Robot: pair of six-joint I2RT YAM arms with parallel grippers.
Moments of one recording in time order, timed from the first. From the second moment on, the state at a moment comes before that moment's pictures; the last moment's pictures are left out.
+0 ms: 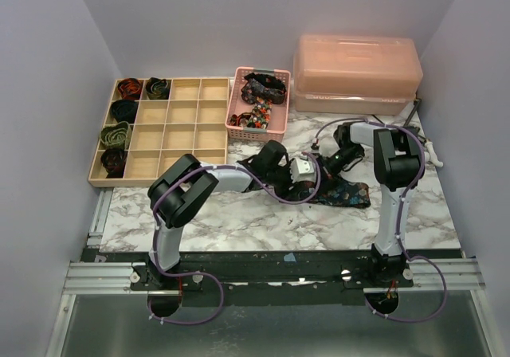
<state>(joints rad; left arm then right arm) -0.81 1.96 1.09 0.16 0.56 0.36 0.14 2.20 1.38 -1.12 -0.79 -0.30</state>
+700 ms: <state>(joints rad) -0.82 1.95 1.01 0.30 0.67 0.42 0.15 2.23 1.47 -1.15 -0.73 -0.29</state>
